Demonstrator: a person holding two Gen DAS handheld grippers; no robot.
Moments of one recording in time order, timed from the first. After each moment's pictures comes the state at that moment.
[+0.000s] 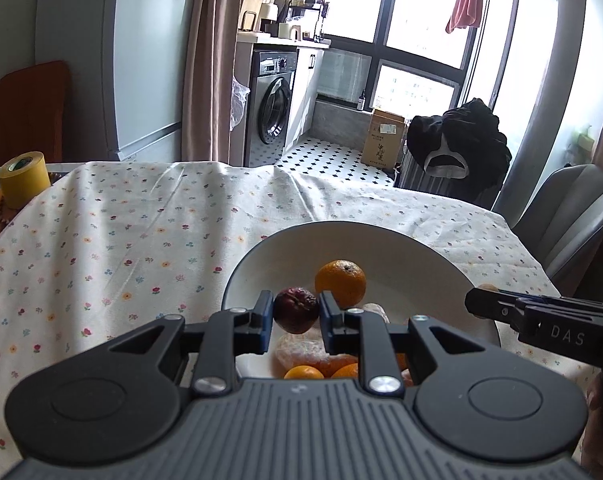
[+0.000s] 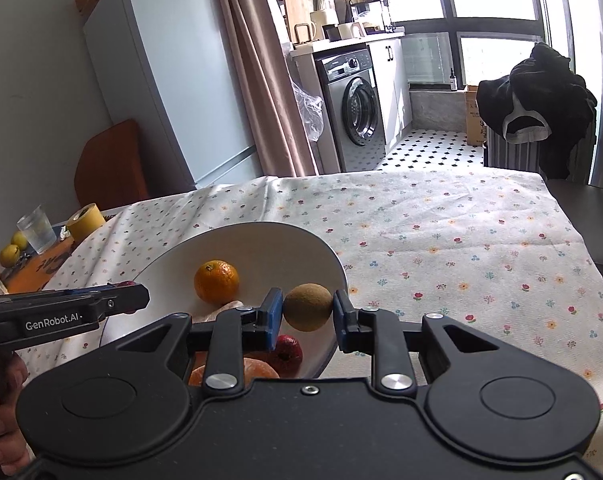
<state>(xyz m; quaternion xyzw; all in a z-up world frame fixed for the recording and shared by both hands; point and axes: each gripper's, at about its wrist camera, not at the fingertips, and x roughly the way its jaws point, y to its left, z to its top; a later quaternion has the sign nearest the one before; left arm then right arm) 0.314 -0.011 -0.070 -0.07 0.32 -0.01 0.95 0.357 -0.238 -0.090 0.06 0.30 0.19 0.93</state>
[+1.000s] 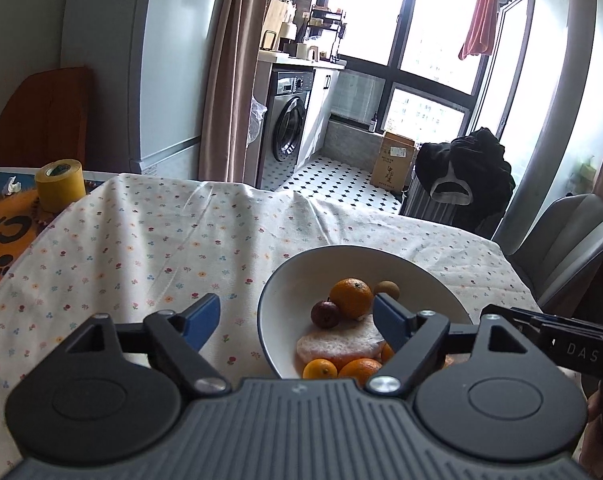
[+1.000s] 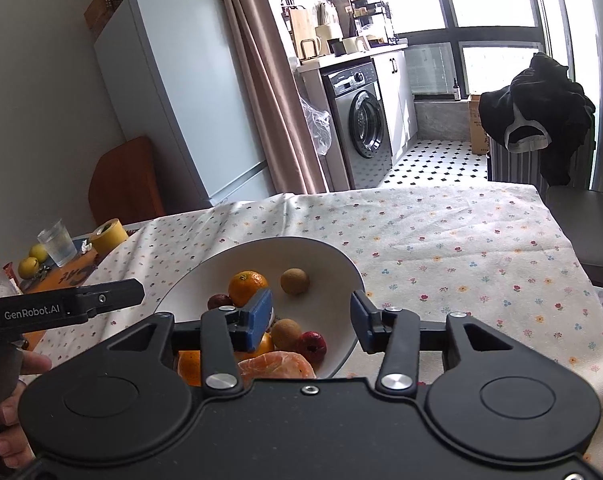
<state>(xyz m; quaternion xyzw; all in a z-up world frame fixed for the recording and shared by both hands) 0.274 0.006 -0.034 -0.09 0.29 0.01 0.95 0.324 -0.243 -0.063 0.07 0.28 0.20 0.94</state>
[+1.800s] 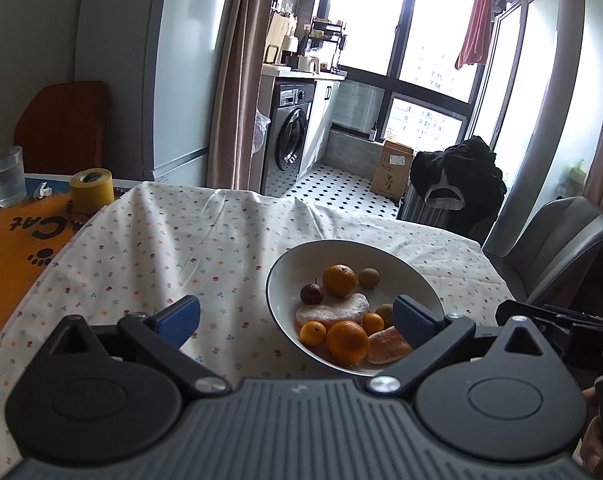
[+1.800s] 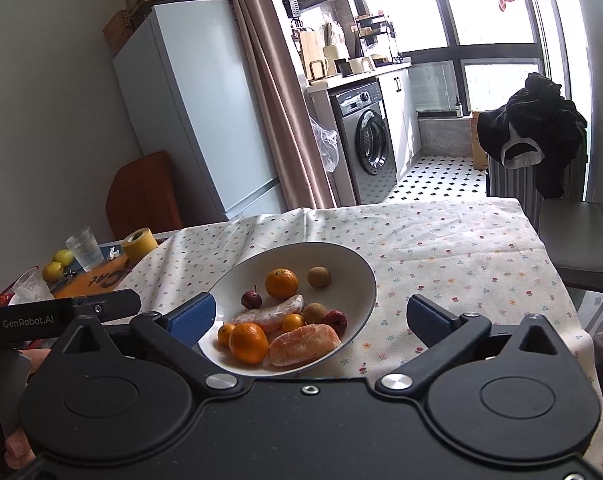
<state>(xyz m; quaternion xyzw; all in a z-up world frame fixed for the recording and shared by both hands) 0.204 0.002 -0.001 -0.09 0.28 0.01 0.96 0.258 -0.256 -0.031 0.08 0.26 0.20 0.94</state>
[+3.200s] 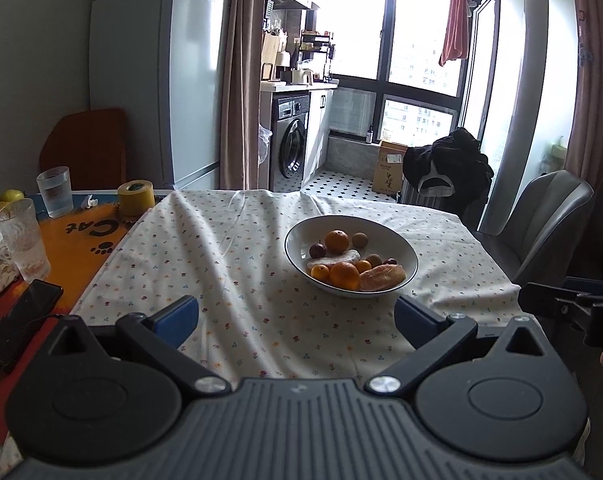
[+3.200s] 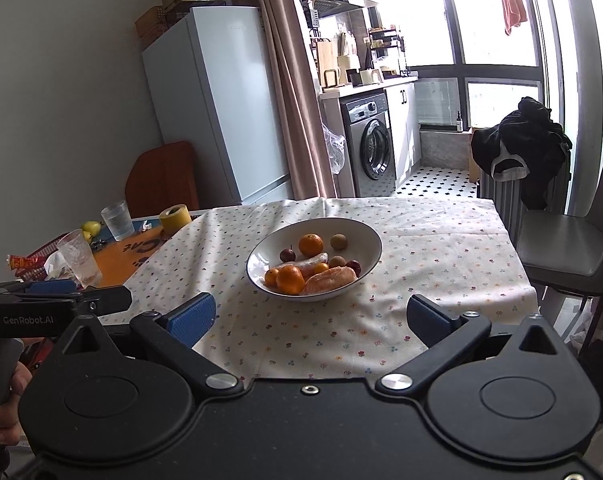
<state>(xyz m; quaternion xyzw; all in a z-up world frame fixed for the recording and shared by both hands) 0.070 -0.004 0.024 -0.04 0.26 0.02 0.96 0.127 -0.266 0.001 0.04 0.24 0.20 0.95</state>
